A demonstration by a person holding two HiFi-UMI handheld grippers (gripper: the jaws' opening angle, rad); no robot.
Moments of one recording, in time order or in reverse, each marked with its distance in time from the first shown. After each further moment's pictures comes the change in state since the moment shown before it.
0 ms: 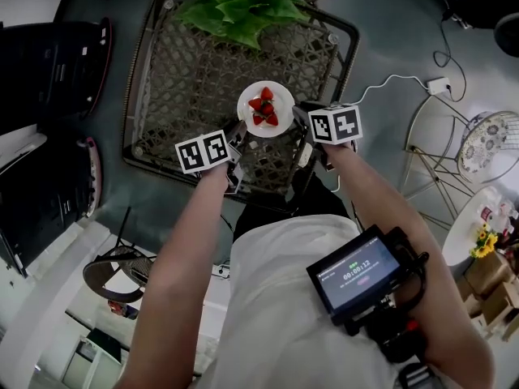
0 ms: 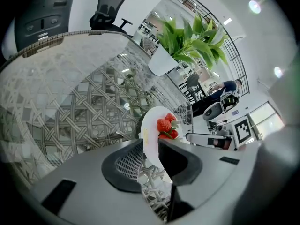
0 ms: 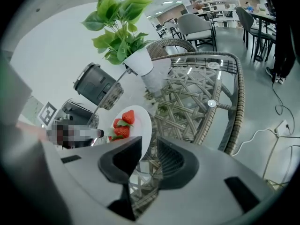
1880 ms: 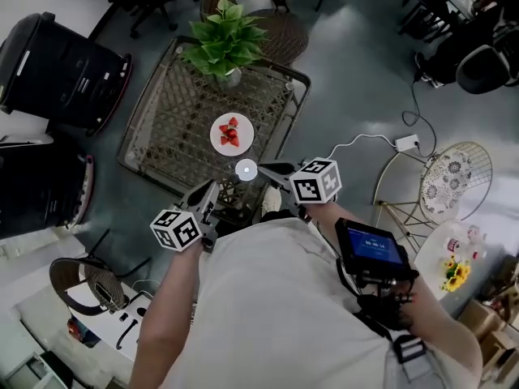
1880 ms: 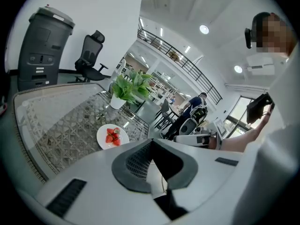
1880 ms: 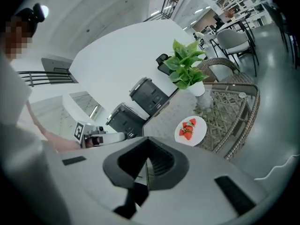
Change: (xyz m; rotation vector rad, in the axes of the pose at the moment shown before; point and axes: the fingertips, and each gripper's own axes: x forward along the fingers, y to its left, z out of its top) left arm -0.154 -0.165 -0.092 0.223 -0.459 -0.181; right arm -0.191 0.123 -0.048 -0.254 -0.151 0.483
